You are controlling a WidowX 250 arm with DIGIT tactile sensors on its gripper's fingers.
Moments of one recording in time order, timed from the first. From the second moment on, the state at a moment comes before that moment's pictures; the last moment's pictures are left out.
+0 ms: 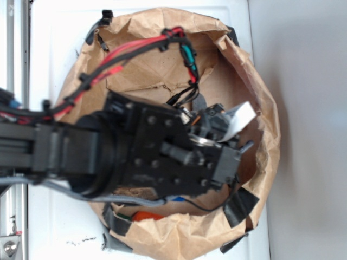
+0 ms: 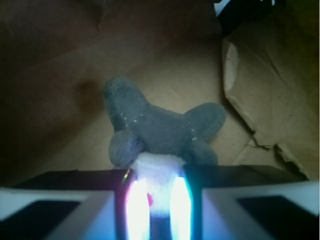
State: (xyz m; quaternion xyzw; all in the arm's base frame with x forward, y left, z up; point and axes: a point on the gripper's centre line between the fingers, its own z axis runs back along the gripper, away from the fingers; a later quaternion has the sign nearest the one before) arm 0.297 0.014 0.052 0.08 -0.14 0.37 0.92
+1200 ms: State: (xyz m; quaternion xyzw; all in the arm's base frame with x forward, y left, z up) arm 0.289 0.013 0.058 0.04 -0.10 0.35 0.93
